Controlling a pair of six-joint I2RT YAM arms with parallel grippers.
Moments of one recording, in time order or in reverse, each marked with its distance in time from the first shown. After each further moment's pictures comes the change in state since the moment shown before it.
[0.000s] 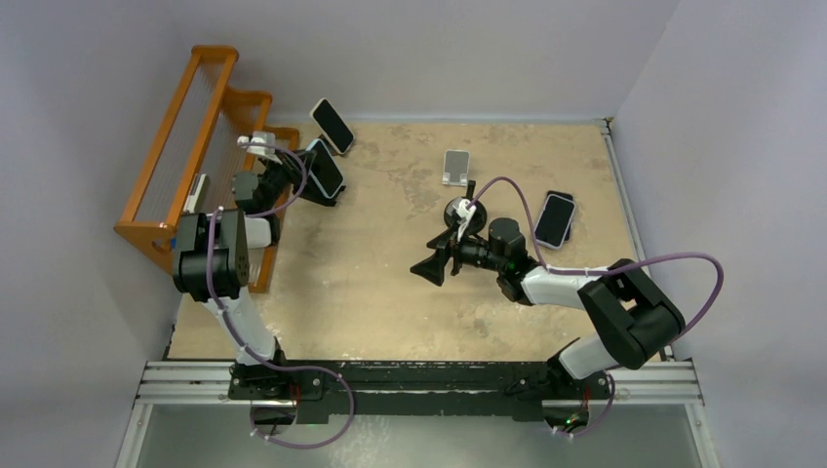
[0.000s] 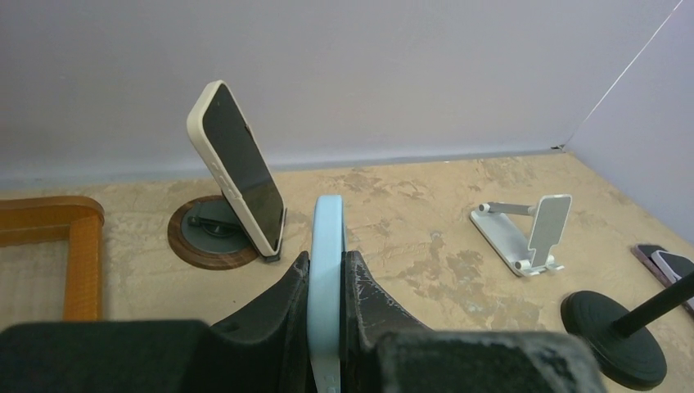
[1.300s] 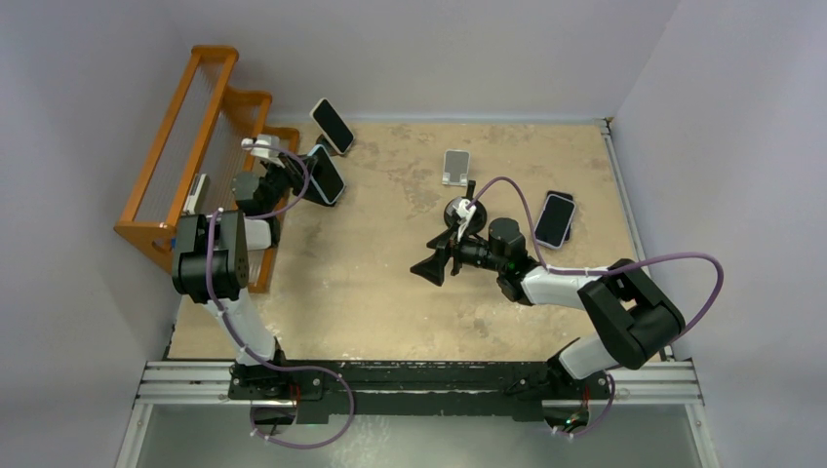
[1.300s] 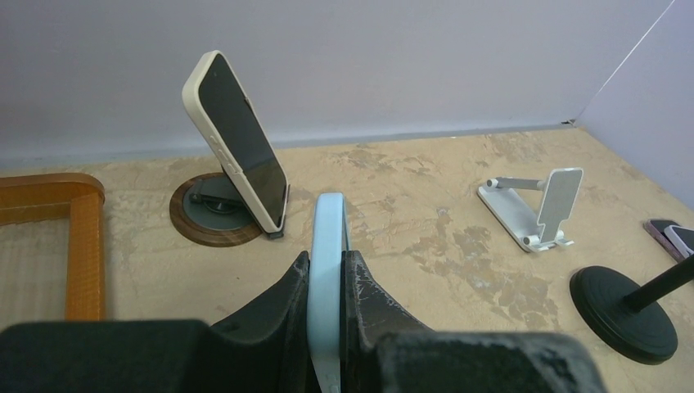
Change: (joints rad) left arm 0.000 -0.030 -0.015 -0.084 0.016 0.073; right arm 0.000 0.000 0.000 0.000 0.000 -0.001
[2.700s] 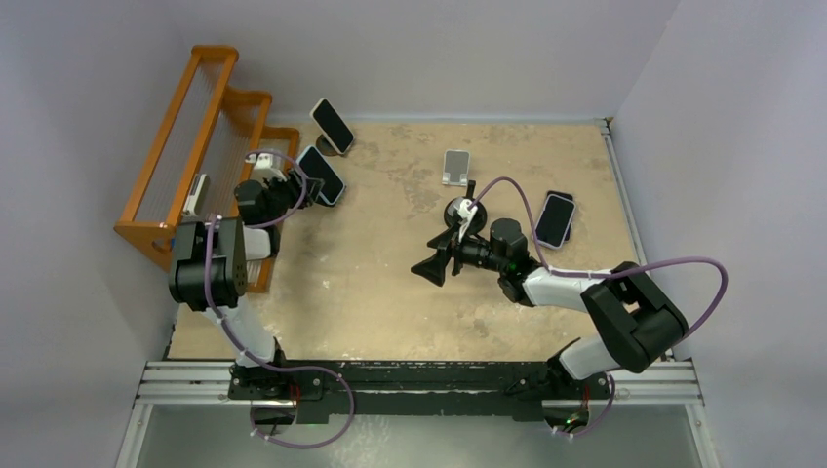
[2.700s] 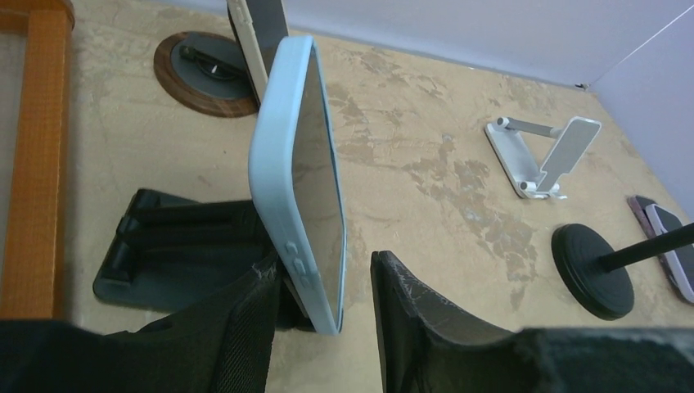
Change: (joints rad) left arm 0.001 -0.034 -0.084 -0.186 -0.021 -0.053; right arm 0.000 -0.021 -0.007 0.002 0.000 -0.006
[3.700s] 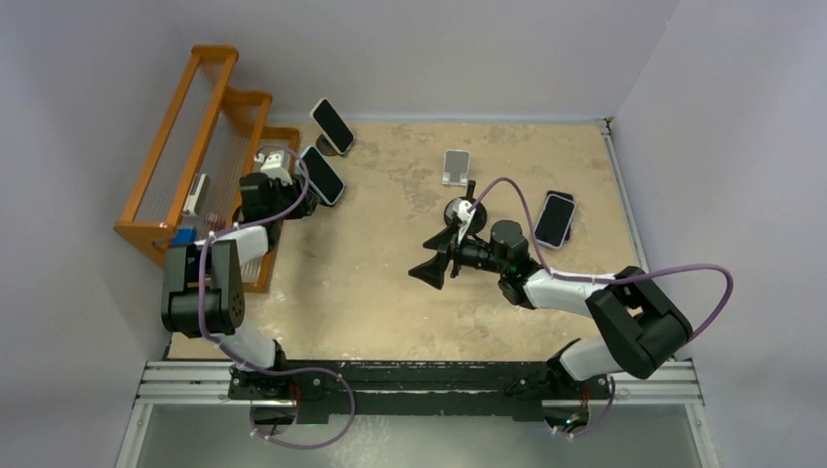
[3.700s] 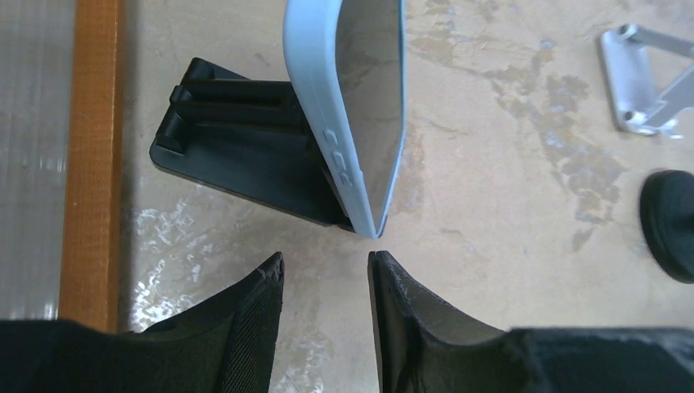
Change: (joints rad) left arm -0.037 -0.227 0.006 -0.573 -0.180 0.136; right arm 0.022 -0.032 -0.005 0.021 -0.026 0.001
